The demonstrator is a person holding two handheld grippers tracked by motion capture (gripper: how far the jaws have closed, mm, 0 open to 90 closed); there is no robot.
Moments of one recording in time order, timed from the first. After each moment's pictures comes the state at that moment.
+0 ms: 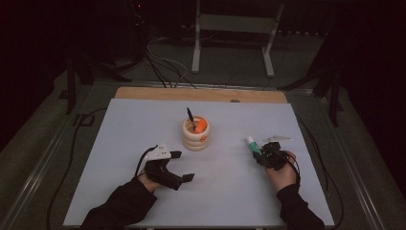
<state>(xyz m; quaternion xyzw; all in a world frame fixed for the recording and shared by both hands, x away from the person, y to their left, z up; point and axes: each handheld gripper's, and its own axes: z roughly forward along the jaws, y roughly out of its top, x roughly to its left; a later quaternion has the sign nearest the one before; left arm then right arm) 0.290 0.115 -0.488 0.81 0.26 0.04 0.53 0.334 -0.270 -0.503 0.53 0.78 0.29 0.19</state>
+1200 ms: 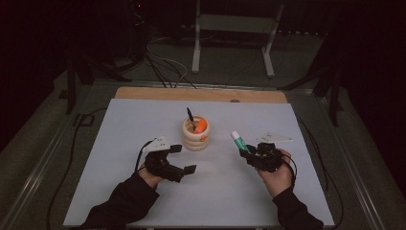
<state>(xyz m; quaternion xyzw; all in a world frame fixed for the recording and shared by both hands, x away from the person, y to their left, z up) 0.298 0.112 -0.465 0.78 0.30 0.03 0.55 0.301 -0.231 -0.448 0.45 0.78 0.40 0.16</state>
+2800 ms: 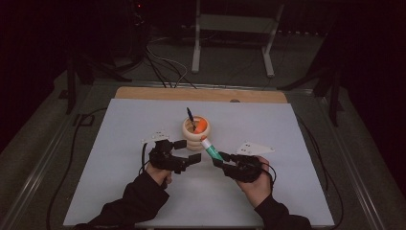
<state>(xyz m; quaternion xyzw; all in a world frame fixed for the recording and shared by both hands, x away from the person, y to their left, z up) 0.306 0.103 -0.459 0.70 0.36 -0.05 0.61 0.273 -0.172 -0.447 0.34 0.79 0.50 0.11</state>
